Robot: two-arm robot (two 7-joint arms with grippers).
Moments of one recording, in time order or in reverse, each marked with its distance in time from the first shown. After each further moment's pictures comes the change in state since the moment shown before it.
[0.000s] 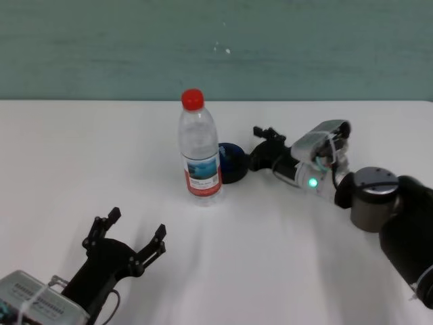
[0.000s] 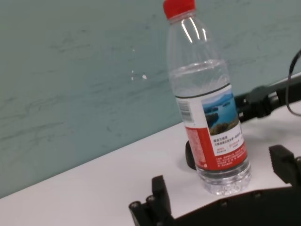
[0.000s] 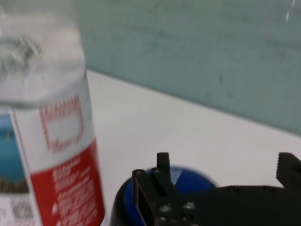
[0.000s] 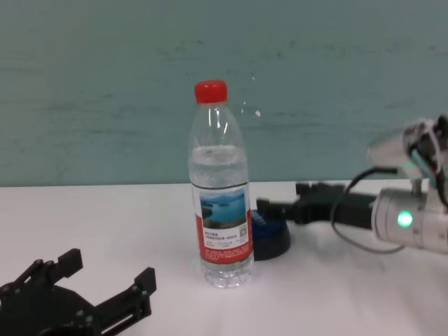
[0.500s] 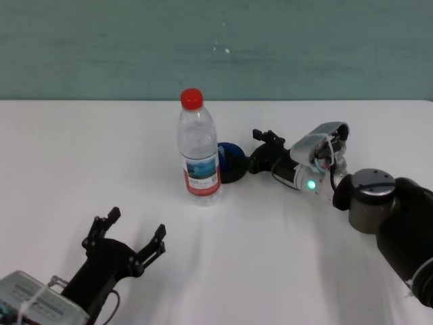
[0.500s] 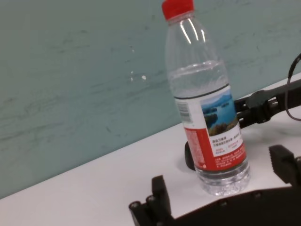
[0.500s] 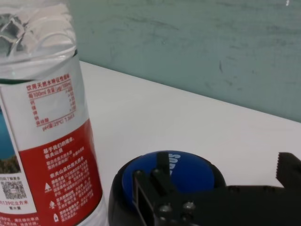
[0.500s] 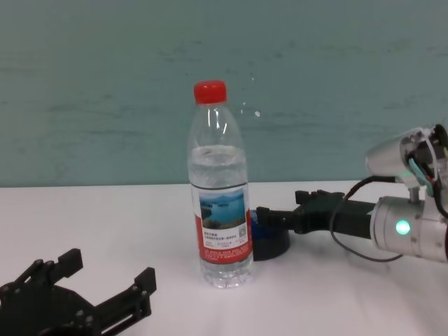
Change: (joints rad) left arm 0.000 0.000 0.000 0.000 0.000 0.000 0.000; right arm 0.028 -0.014 -0.014 0.076 0.005 -0.009 0.011
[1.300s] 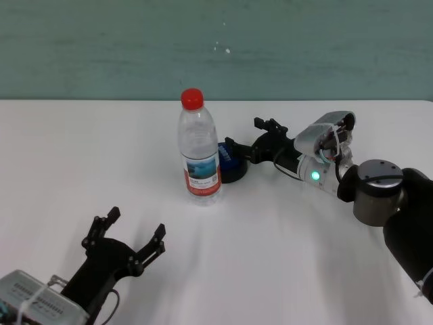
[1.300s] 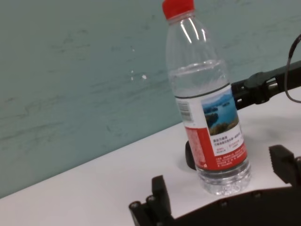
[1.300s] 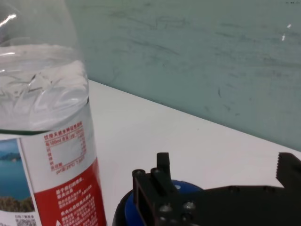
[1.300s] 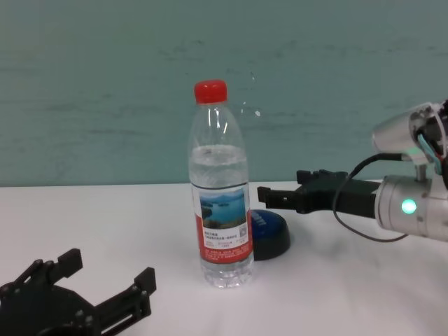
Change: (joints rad) left arm 0.000 0.000 0.000 0.000 0.000 0.000 0.000; right arm -0.037 0.038 -0.005 -0.130 0.018 0.030 -0.019
